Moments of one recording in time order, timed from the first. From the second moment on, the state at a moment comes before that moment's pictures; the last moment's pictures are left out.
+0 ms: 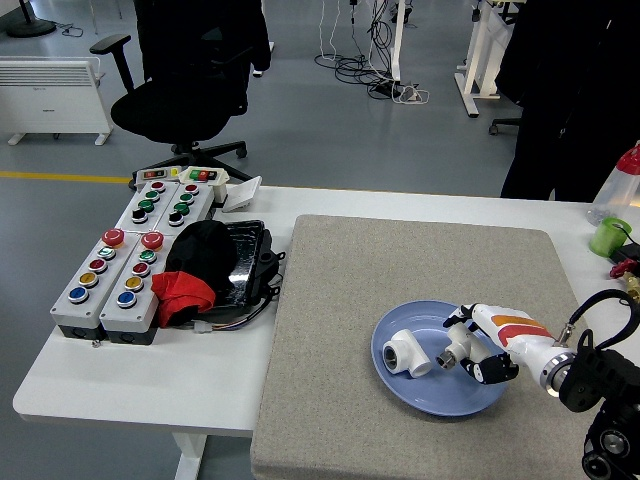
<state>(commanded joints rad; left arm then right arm) -0.26 0.02 -1.14 -0.30 1.56 0.05 0.54 0.55 -0.44 0.75 1.47 -1.79 0.05 -0.40</state>
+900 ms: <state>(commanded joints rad) -0.25 0.02 -1.13 -0.31 1.56 0.05 0.54 0.40 -0.43 1.10 1.47 -1.49 -0.17 -0.11</state>
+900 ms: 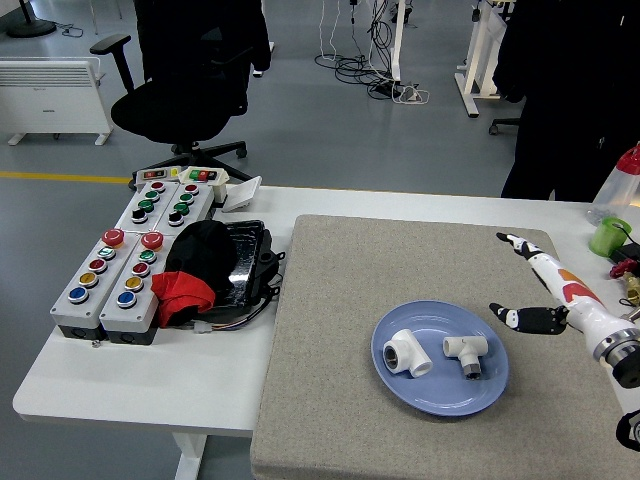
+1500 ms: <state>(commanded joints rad) -0.23 0.02 -1.13 -0.30 1.55 0.05 0.53 0.22 -0.45 1.43 1.47 -0.72 -0.17 0.01</state>
